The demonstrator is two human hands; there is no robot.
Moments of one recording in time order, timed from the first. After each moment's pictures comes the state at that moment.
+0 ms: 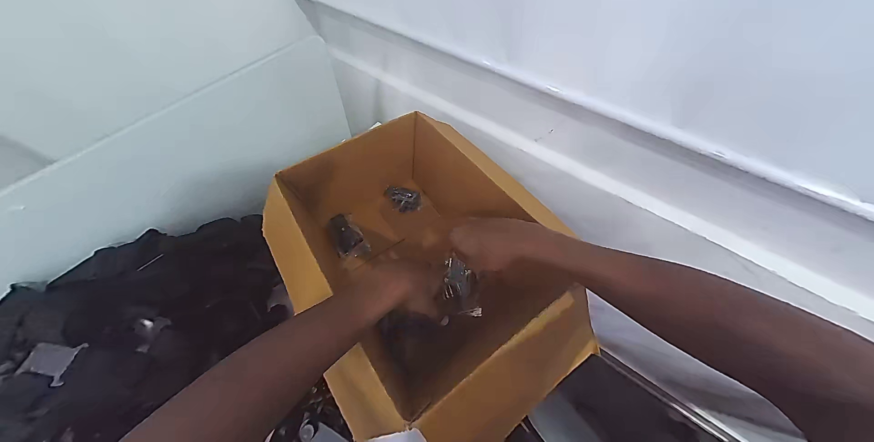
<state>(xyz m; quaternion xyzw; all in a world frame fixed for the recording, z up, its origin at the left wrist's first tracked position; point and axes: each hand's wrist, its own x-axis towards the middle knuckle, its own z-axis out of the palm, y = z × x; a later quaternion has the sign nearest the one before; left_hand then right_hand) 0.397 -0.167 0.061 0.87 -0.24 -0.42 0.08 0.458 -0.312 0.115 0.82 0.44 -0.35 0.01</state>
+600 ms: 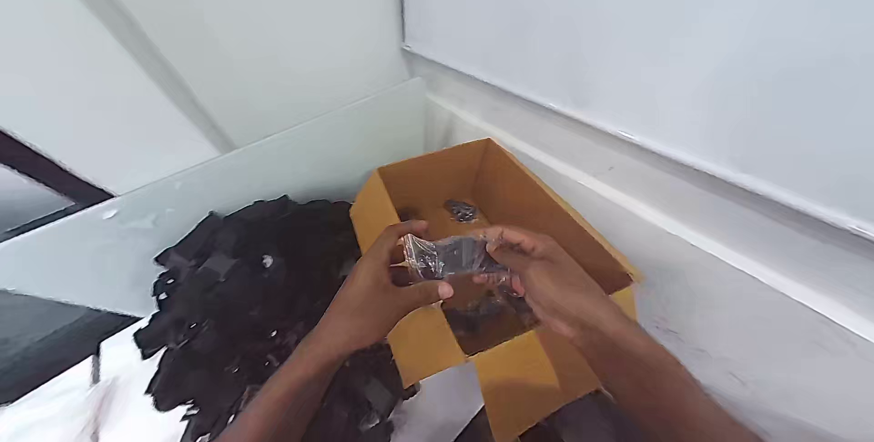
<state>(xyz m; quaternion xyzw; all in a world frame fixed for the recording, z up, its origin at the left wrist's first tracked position) 0.212 -0.085 0.161 0.74 0.04 0.04 0.67 0.317 -0.296 0.168 0.69 0.16 -0.26 -0.66</state>
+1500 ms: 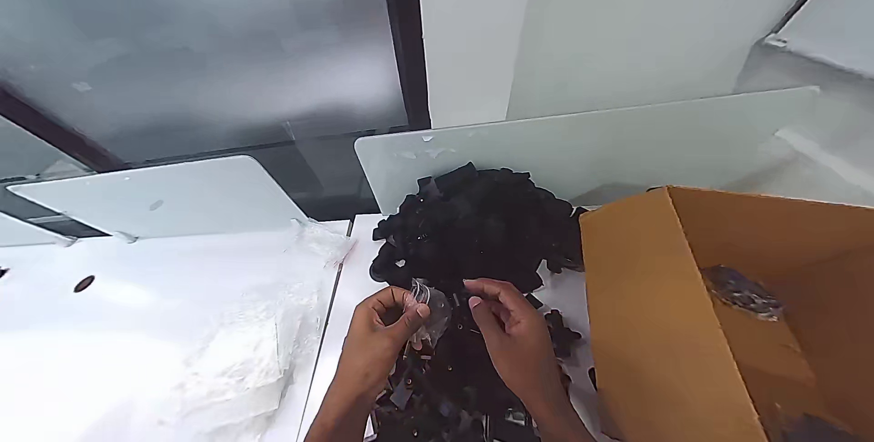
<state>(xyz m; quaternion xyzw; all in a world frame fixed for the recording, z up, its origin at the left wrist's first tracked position) -0.052 0.009 0.114 0.58 0.34 0.38 0.64 0.122 -0.073 0.075 0.61 0.45 -0.20 -0.62</state>
